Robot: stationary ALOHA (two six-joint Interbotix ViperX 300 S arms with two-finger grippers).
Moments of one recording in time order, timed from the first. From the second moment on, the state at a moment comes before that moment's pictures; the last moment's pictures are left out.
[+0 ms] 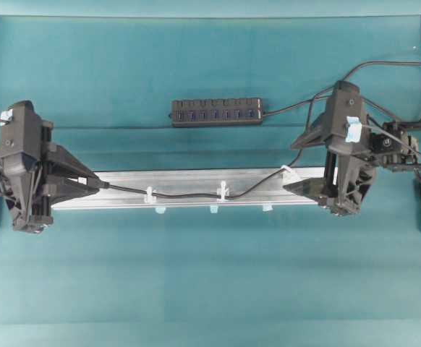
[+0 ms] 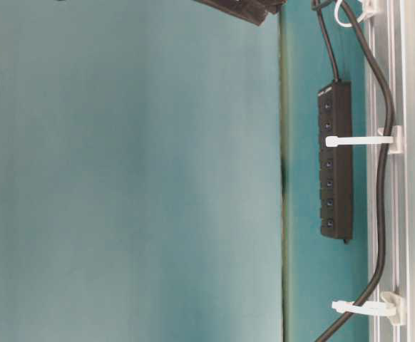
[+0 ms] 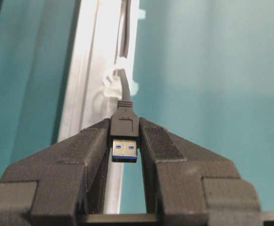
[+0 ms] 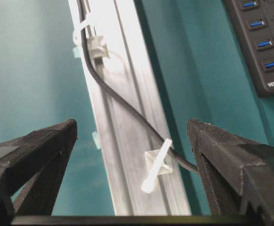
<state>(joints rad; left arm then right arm) 0.03 -0.65 1.12 0.02 0.12 -0.14 -0.10 -0.40 0.95 -0.03 0.19 0.17</state>
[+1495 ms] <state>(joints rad) 0.03 -0.65 1.11 0.02 0.12 -0.15 -0.08 -0.53 0.86 -0.03 0.26 0.17</state>
